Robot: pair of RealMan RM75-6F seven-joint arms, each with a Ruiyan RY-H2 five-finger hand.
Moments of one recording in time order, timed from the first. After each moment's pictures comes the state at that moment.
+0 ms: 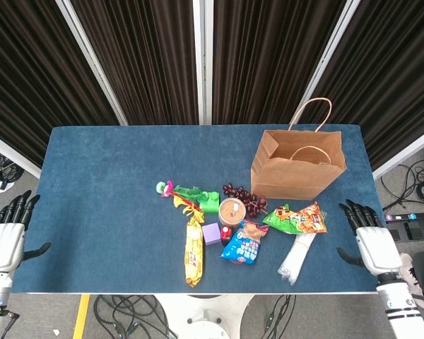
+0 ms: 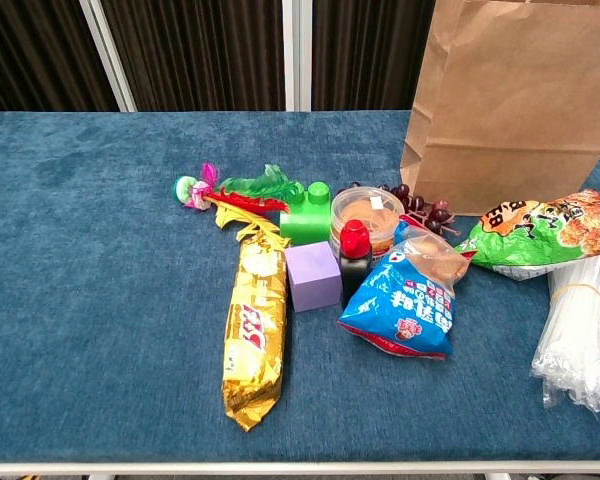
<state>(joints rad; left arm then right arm) -0.11 -1.17 -0.07 -1.60 1.44 1.47 0.08 0.18 -1.06 0.07 -1.85 -1.39 1.25 -0.14</state>
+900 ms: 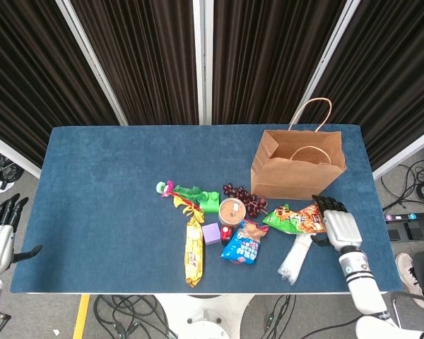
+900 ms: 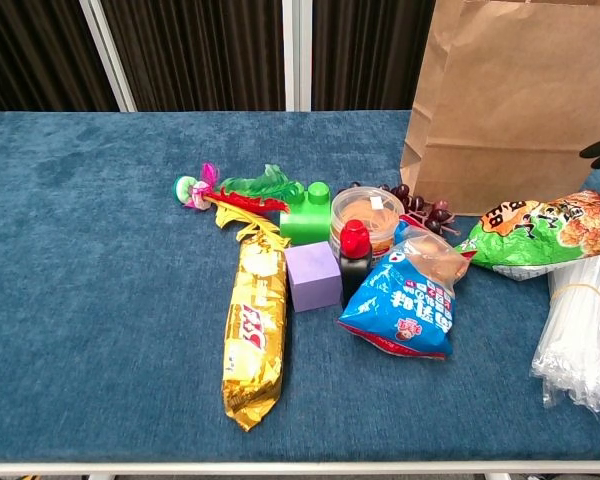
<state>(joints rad) -0.09 -1.16 -0.07 -1.55 1.40 1.44 -0.02 0.42 -1.27 0.16 -1.80 -0.88 1.07 -0.45</state>
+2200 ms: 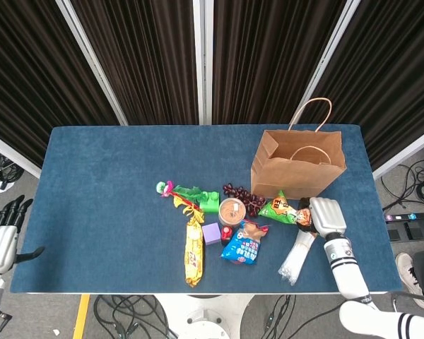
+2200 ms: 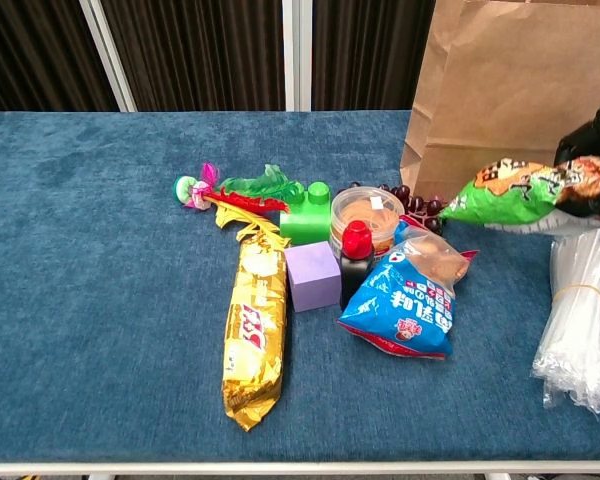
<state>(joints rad) -0.10 -1.16 -0.06 -1.54 1.41 1.42 -0.02 0.52 -1.31 0.18 -1.79 -0.87 1.13 -0.42</state>
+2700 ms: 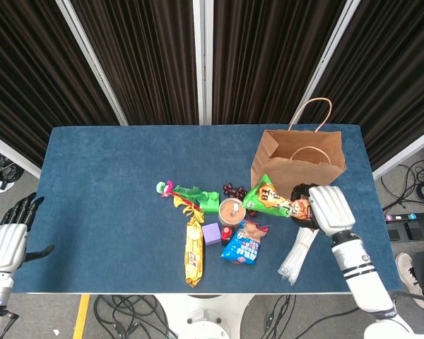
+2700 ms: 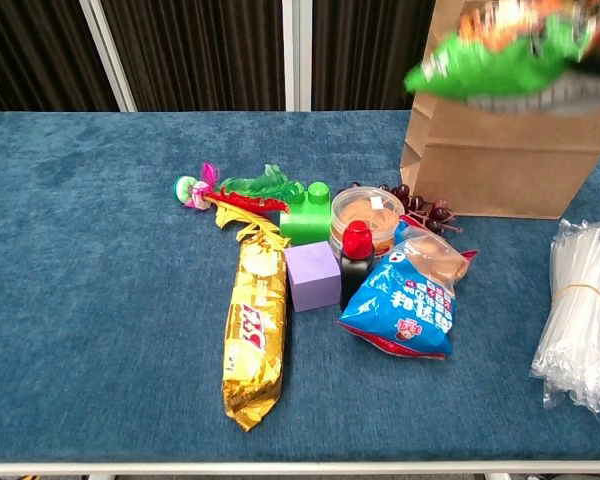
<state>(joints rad) -0.12 -1.15 -0.06 -1.61 1.45 1.42 0.00 0.51 -1.01 0.27 -2.18 -1.06 1.18 -0.33</state>
